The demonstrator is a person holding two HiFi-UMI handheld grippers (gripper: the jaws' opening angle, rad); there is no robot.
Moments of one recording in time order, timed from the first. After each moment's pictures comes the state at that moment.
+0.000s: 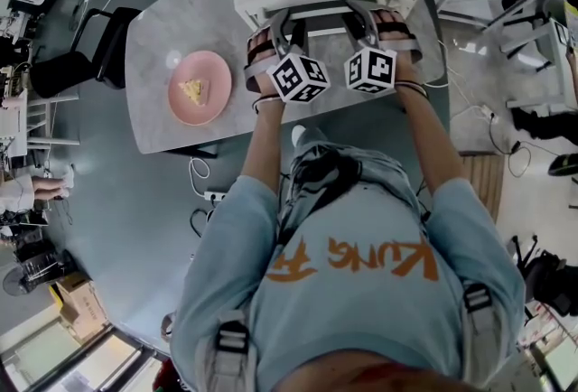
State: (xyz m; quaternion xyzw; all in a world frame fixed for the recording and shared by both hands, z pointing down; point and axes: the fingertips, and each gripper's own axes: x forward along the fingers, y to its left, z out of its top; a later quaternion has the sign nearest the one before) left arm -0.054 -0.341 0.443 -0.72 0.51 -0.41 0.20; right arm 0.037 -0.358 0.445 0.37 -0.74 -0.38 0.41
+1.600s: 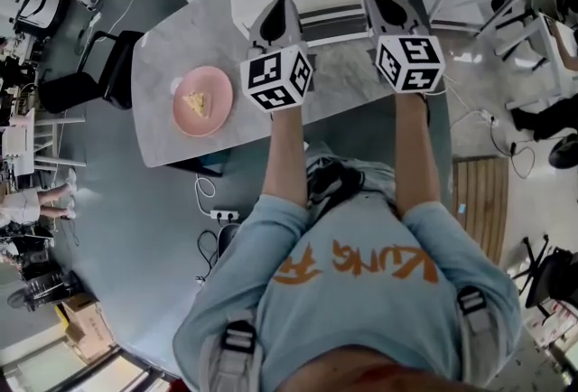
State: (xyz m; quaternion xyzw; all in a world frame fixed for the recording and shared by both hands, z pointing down) left arm -0.041 -0.305 0.275 -0.81 0.58 0.08 -0.04; right arm 0.113 -0.320 0.290 0.53 -0.85 0.00 -0.01
